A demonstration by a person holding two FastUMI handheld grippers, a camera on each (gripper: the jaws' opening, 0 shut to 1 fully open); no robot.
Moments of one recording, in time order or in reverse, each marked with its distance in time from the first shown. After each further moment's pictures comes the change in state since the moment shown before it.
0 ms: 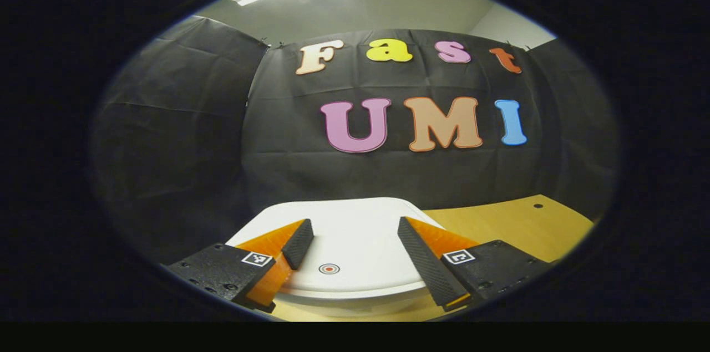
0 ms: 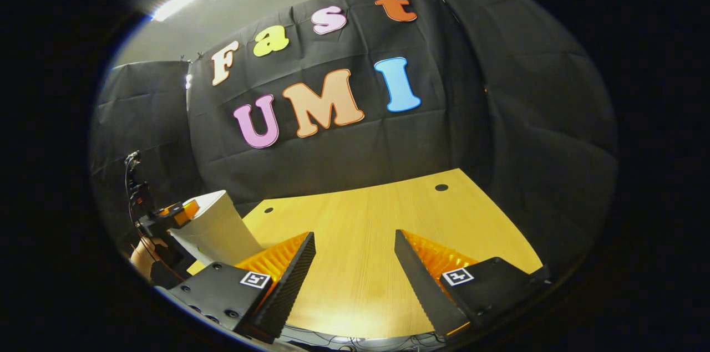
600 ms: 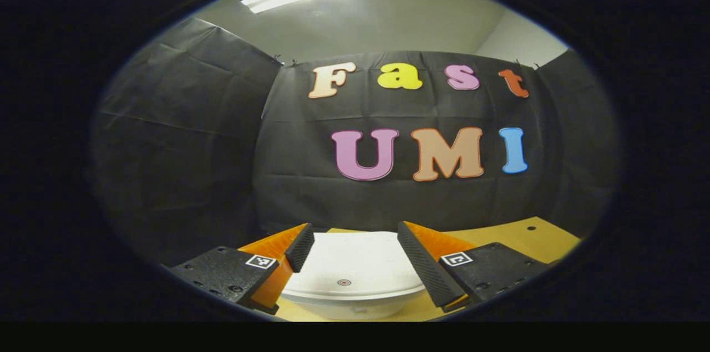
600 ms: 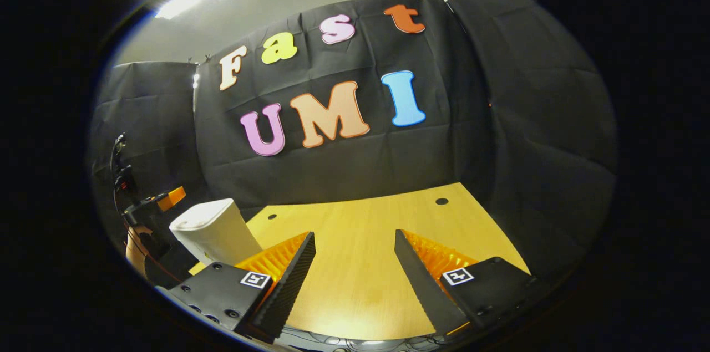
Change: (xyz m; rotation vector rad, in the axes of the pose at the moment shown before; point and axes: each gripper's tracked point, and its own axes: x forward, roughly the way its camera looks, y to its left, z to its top) left arm -0.053 0.001 0.092 -0.076 -0.071 0.027; right arm -0.019 0.024 0.047 -0.021 -0.084 0.038
